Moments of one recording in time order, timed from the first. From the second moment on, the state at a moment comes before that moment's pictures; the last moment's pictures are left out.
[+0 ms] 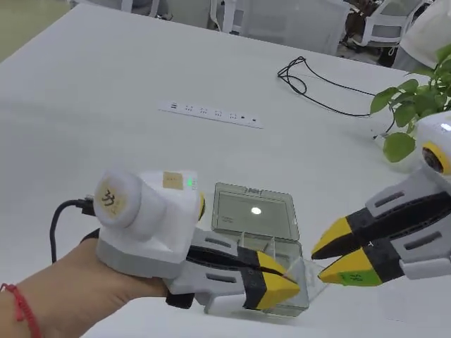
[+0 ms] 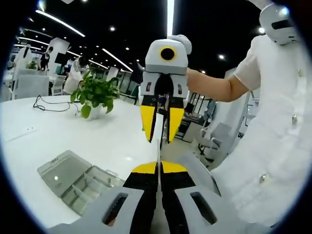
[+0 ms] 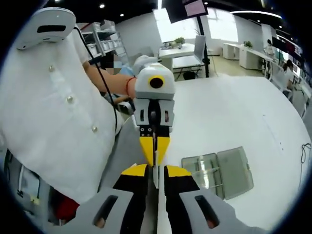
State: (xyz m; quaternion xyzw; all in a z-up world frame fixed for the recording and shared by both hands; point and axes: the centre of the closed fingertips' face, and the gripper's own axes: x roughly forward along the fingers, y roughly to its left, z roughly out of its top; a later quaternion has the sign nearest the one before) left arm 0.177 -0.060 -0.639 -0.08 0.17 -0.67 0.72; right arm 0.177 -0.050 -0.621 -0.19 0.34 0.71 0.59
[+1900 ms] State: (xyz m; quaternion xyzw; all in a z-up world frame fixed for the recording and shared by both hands) left arm 0.176 -0.045 -0.643 -0.08 0.17 -0.65 0.74; right arm 0.173 -0.042 -0.634 -0.19 0.34 0.72 0.58
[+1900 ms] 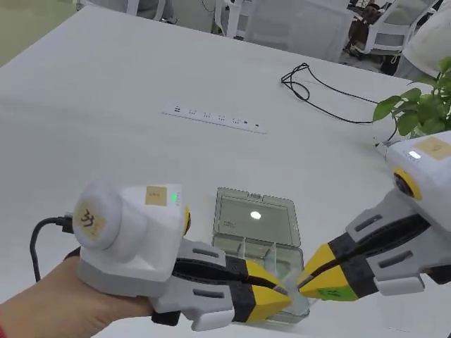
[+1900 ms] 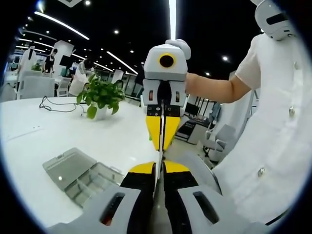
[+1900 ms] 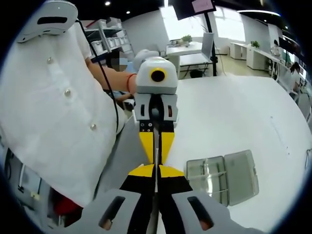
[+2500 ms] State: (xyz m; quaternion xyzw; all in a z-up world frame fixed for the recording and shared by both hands) left arm 0.190 -0.020 -0.662 -0.07 0.18 -0.61 0.77; right arm 0.192 -0.046 -0.637 -0.19 0.33 0.69 0.61
